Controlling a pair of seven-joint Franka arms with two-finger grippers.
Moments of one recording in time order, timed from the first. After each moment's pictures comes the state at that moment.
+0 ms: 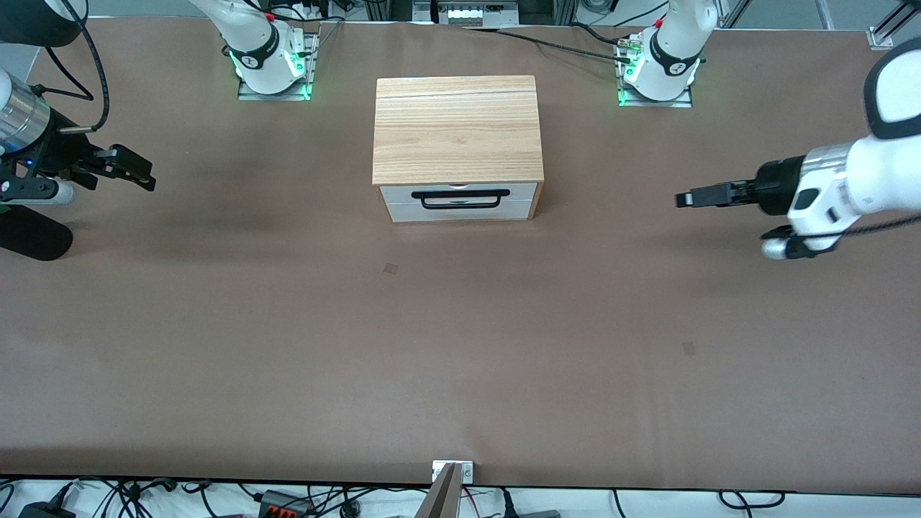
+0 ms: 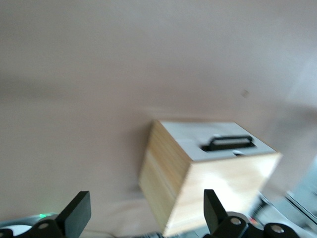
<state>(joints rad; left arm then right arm) 0.12 0.22 -0.16 -1.62 -0.55 1.49 -0.21 0.02 -0.03 -0.01 -1.76 0.00 1.70 0.03</state>
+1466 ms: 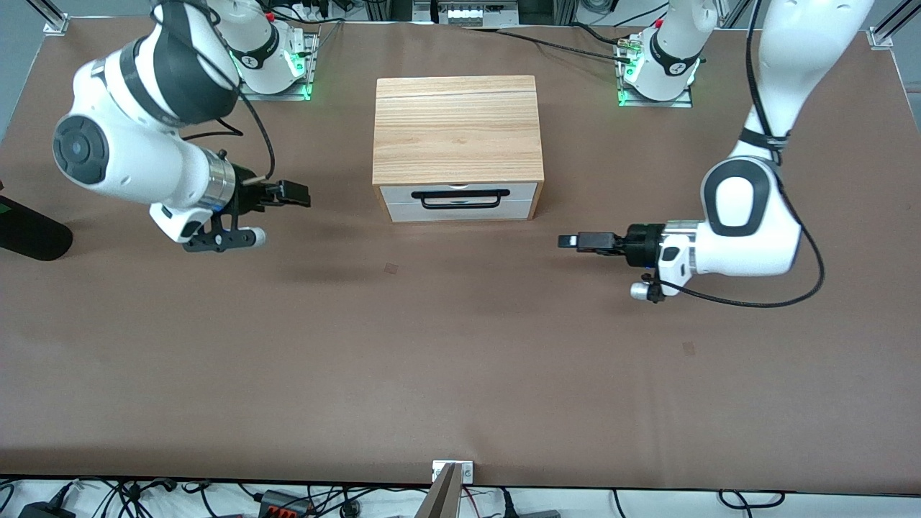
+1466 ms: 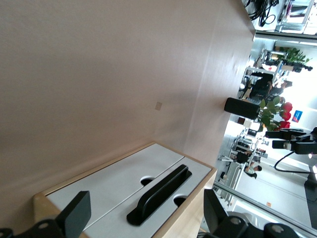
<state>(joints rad) 0.01 0.42 -0.25 -1.87 -1.09 2.00 0.29 0.26 0.22 0.00 -1.73 0.36 1.74 0.16</state>
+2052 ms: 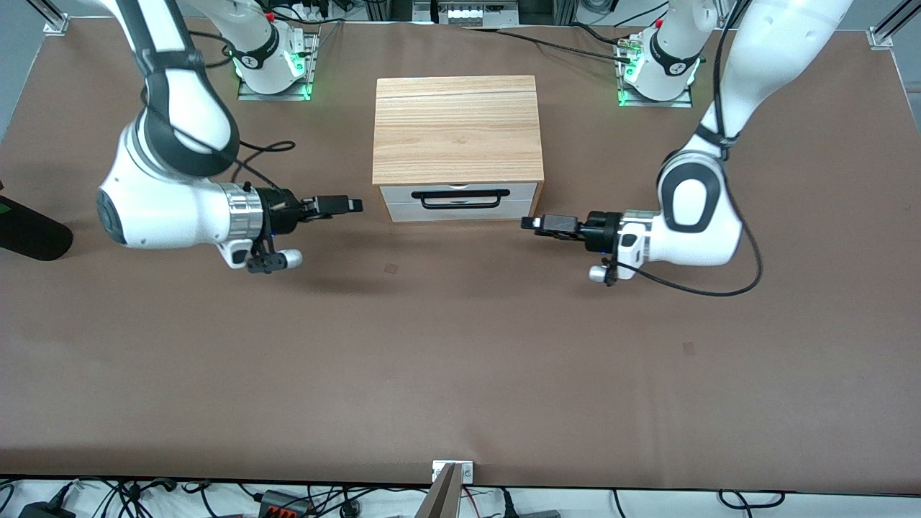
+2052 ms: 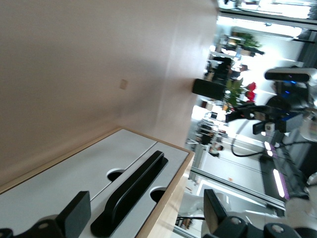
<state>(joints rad) 0.03 0.52 -0.36 -1.92 -1.31 1.95 0.53 0.26 0.37 -0.01 -1.73 0.87 1.75 -0.13</state>
